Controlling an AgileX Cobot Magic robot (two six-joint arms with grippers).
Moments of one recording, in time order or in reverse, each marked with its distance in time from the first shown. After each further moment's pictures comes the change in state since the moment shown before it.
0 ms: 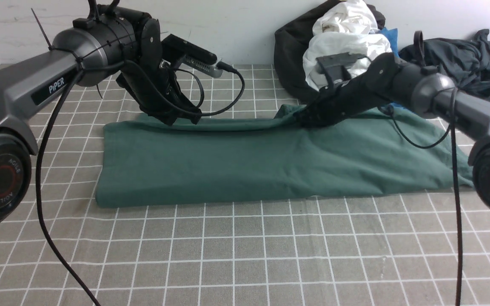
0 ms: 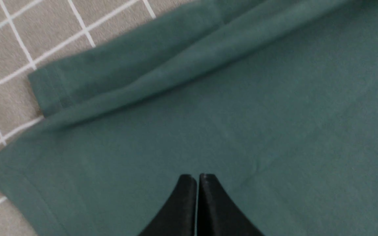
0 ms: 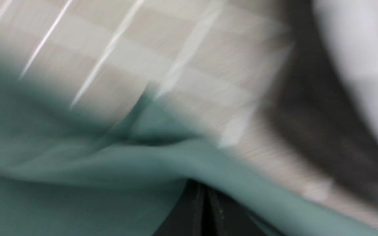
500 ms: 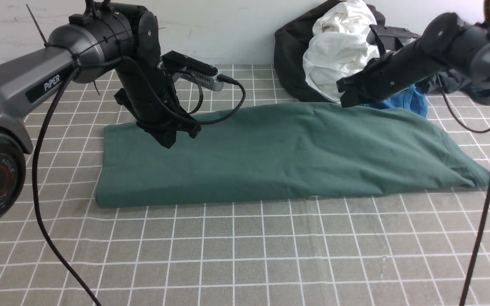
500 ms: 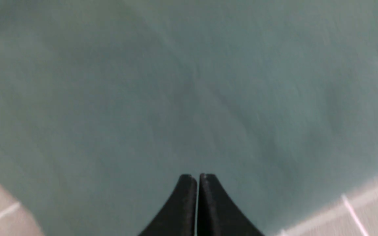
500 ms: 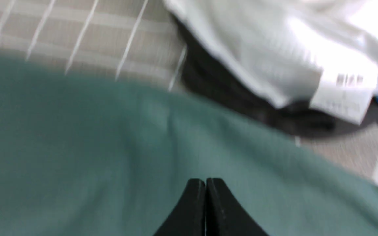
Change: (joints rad) right arm -0.105 -0.167 0.000 -0.162 0.366 0.053; left arm 0.001 -0.038 0.000 -0.087 0.252 0.068
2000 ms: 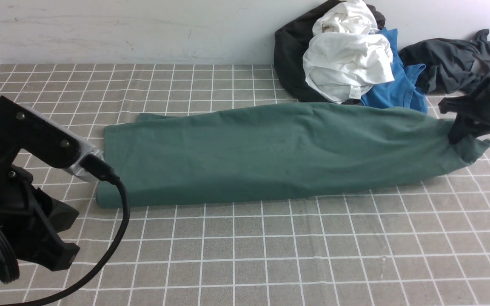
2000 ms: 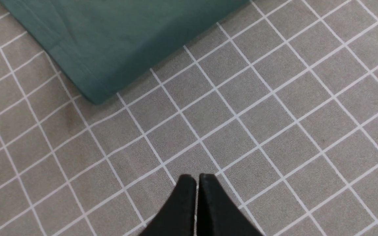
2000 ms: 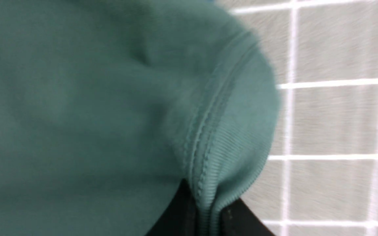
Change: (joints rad) right arm -0.253 -0.101 0.169 -0.234 0.184 0.236; left arm 0.038 -1.199 1.123 -0.130 -0.342 0.124
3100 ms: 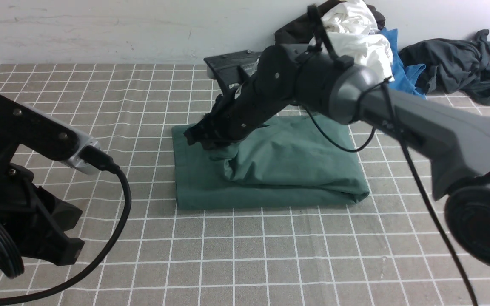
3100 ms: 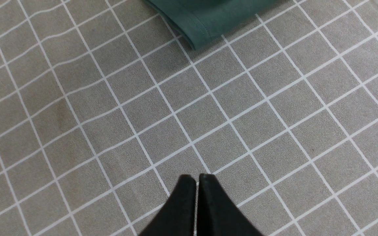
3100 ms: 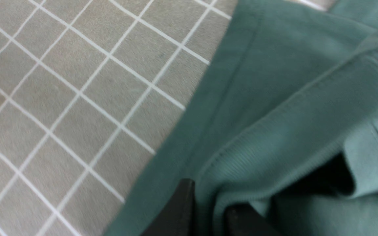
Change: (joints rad) right arm 0.786 0.084 -0.128 0.131 -0.384 0.036; left arm 0.000 0.000 0.000 -0.033 -0.006 -0.042
